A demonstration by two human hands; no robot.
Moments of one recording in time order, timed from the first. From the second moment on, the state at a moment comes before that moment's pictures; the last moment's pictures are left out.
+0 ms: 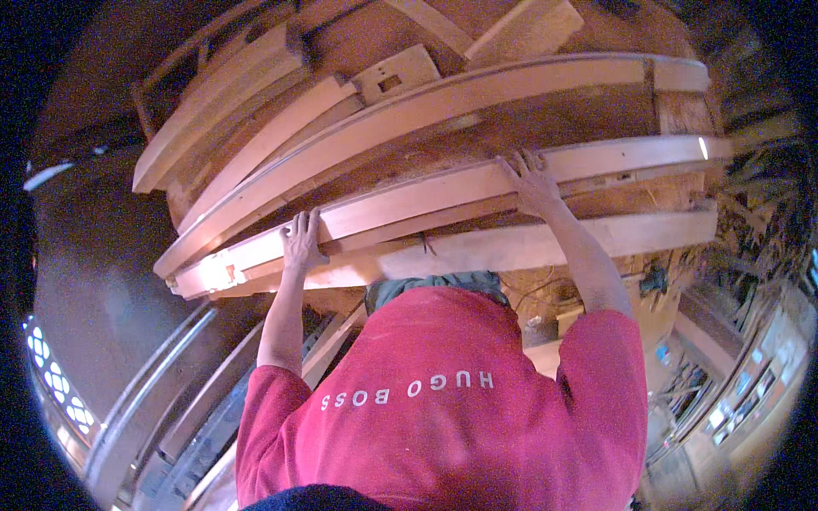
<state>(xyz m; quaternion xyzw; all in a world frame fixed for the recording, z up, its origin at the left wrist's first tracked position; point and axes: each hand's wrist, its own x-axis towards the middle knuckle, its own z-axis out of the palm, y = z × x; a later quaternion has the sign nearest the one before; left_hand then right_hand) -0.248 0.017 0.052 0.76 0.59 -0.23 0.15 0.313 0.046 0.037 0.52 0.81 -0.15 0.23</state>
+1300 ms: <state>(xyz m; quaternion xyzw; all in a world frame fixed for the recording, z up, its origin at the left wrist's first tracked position) -0.220 -0.183 0.025 0.40 0.88 0.06 0.24 -0.116 0.367 0.006 0.44 0.84 -0.24 0.19</state>
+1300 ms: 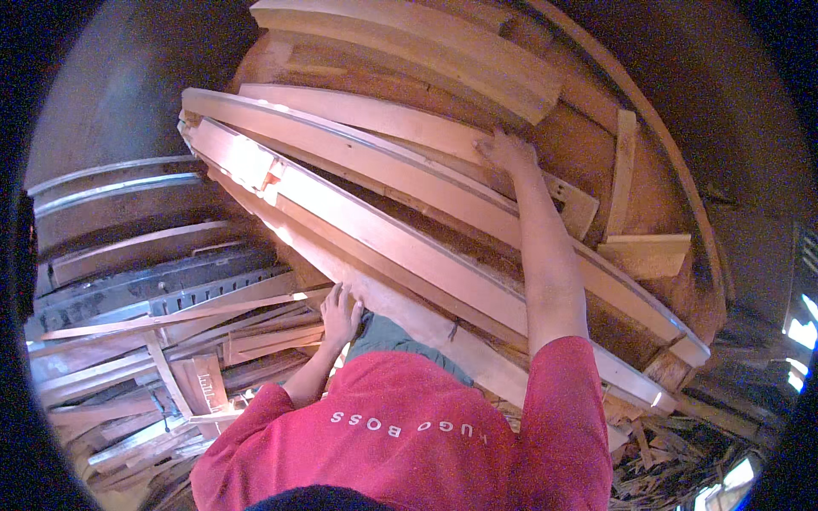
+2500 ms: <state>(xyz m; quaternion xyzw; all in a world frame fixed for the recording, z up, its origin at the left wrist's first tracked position) -0.378 0.141 0.086 -0.07 0.61 0.61 0.50 0.058 0.183 0.330 0.40 0.91 0.12 0.06</state>
